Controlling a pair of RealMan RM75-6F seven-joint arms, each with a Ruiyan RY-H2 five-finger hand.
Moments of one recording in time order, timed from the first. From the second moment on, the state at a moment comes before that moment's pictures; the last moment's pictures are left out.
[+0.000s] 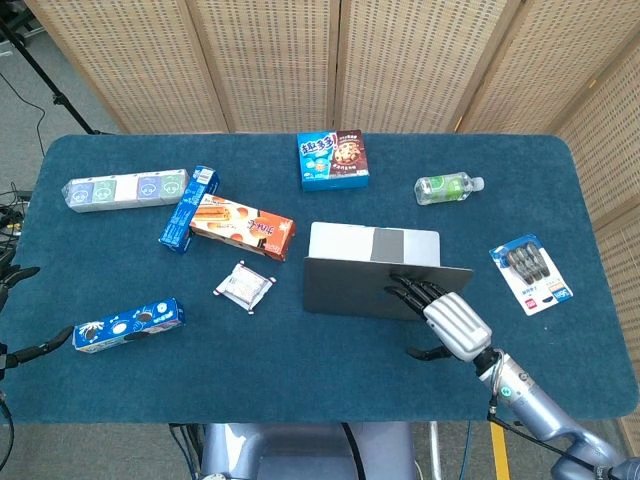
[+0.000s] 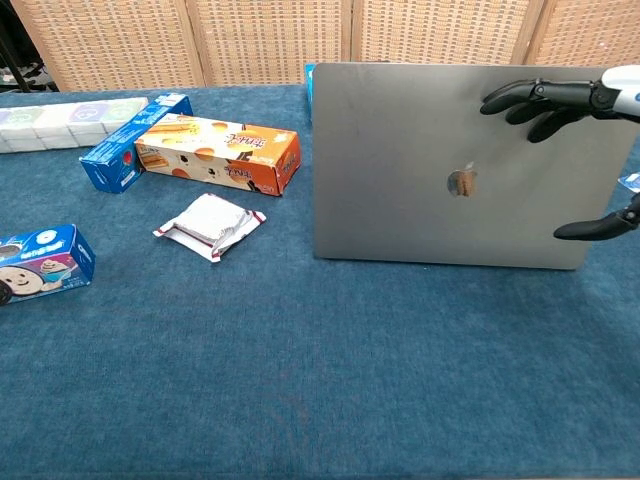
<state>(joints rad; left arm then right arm) -0.05 -1.15 -0.13 -1.68 1.52 1.64 -0.40 0.52 -1.21 0.02 -1.63 -1.69 1.15 0.27</state>
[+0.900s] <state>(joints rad) -0.06 -1.15 -0.12 -1.69 1.53 1.64 -0.40 0.59 -1.26 0.06 -1.58 -1.62 1.08 0.26</state>
